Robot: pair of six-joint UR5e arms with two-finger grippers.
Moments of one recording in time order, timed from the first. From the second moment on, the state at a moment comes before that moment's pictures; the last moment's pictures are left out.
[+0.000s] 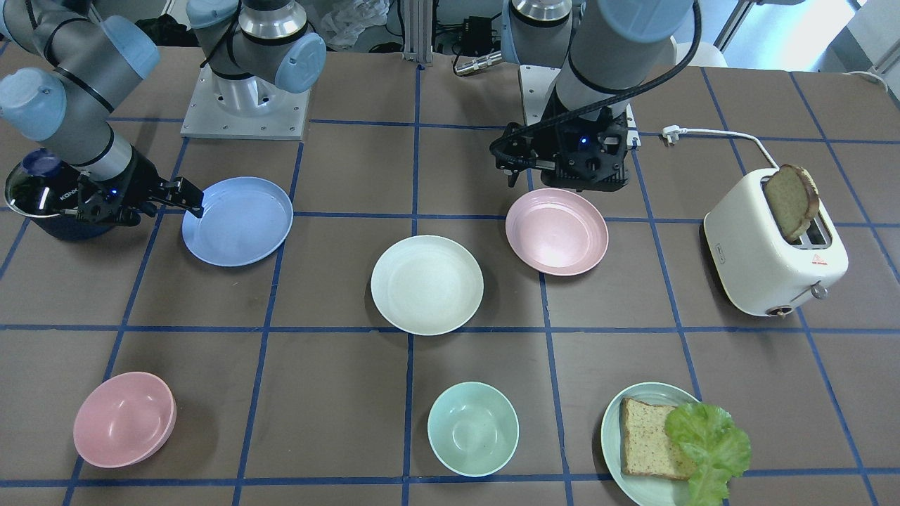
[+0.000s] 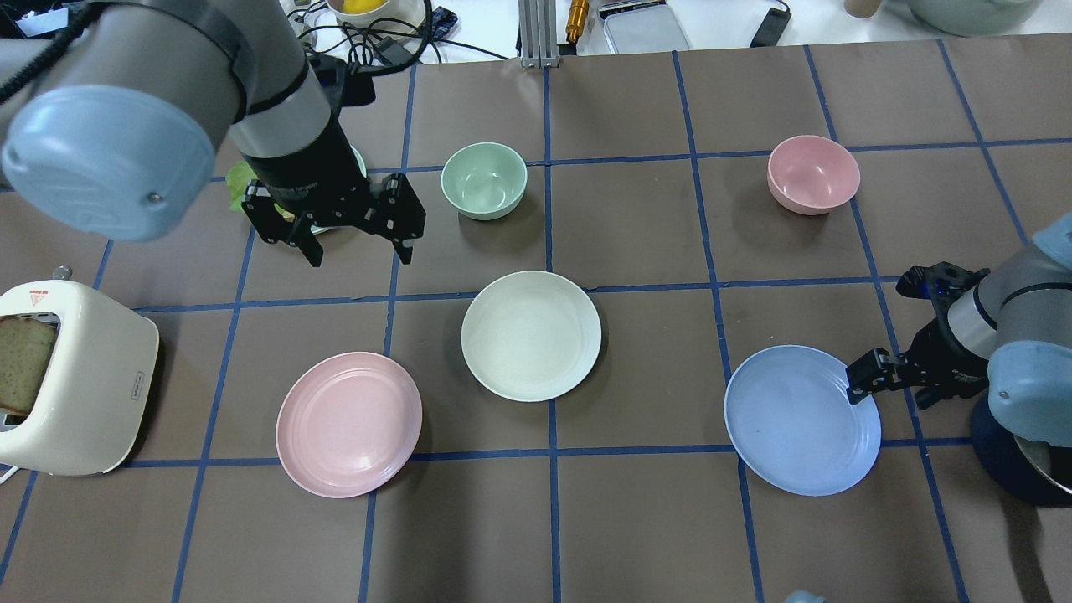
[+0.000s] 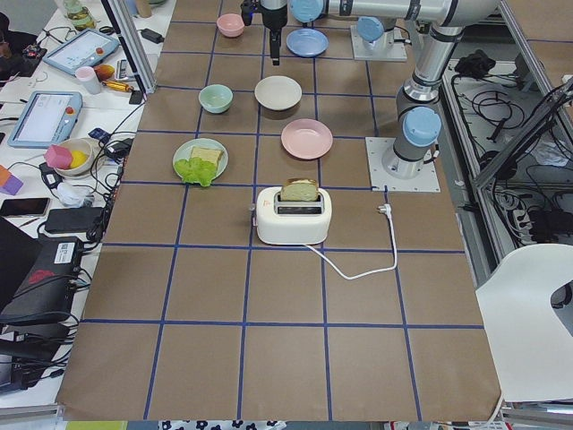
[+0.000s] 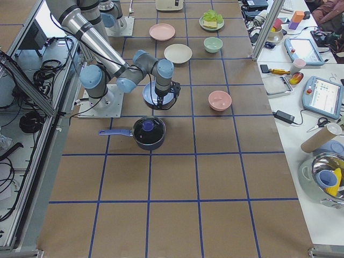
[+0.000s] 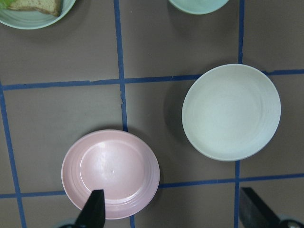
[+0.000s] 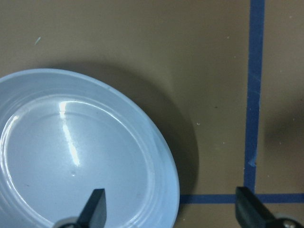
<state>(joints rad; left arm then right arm) -1.70 -1.60 -1.67 -1.57 1.53 -0.08 1.03 -1.61 2.32 -2.11 -1.52 -0.47</state>
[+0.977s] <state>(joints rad) -1.81 -1.63 -2.32 -0.80 1.66 -0.12 1.02 -1.53 2.32 -2.16 -1.51 -0.47</state>
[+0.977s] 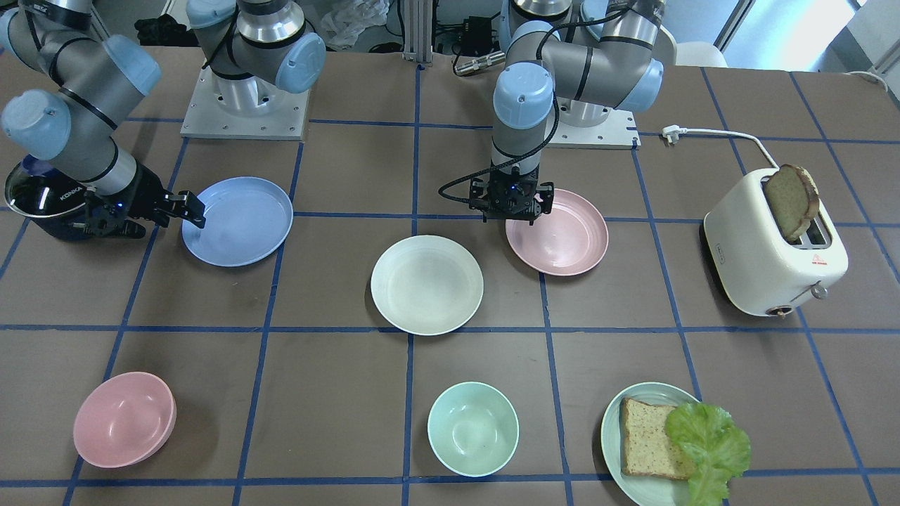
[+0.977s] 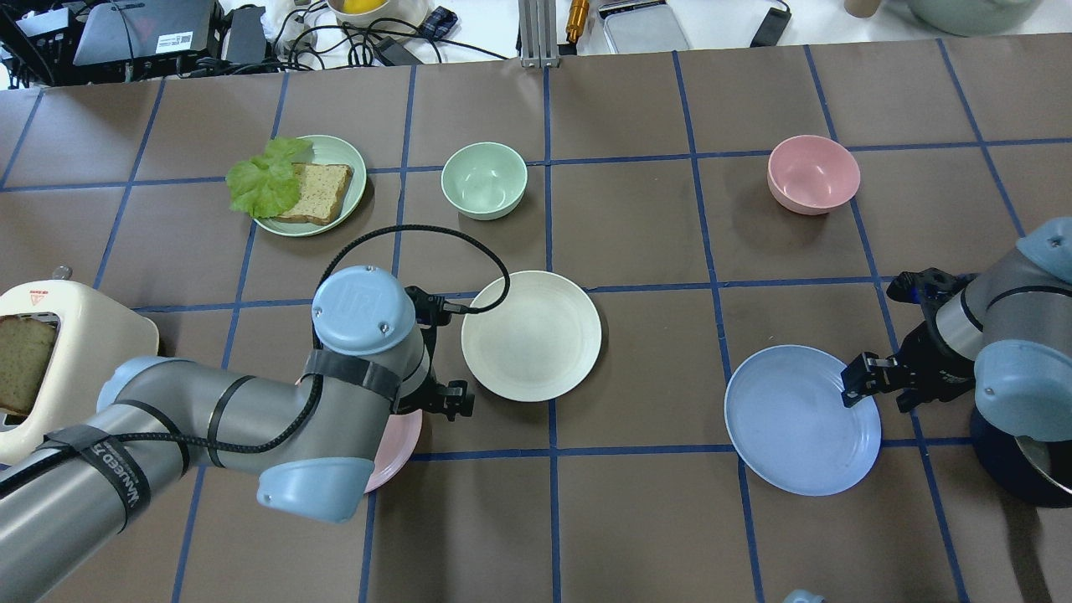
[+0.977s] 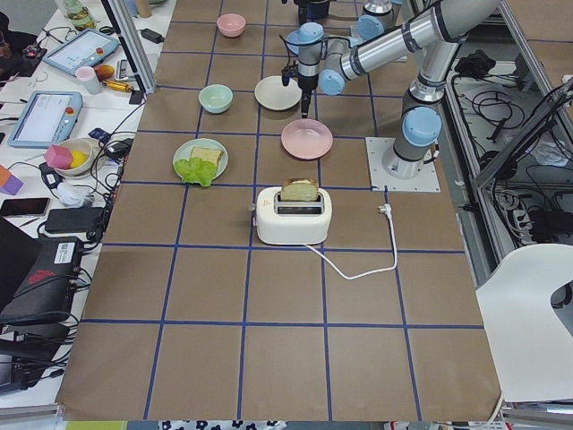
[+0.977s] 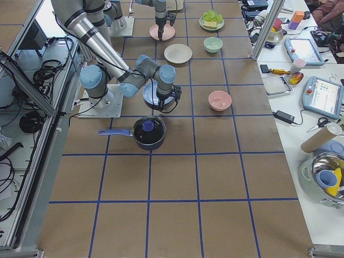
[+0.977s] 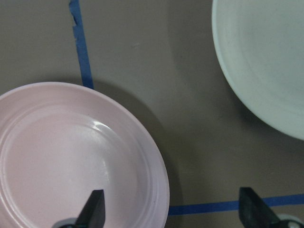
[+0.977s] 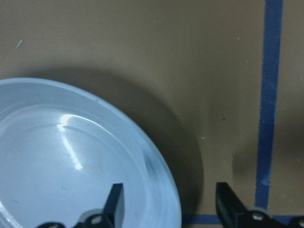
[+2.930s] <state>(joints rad) -1.92 -1.67 -2.05 -0.86 1.67 -0.16 1.02 -1.57 2.35 -2.19 -1.51 -0.47</state>
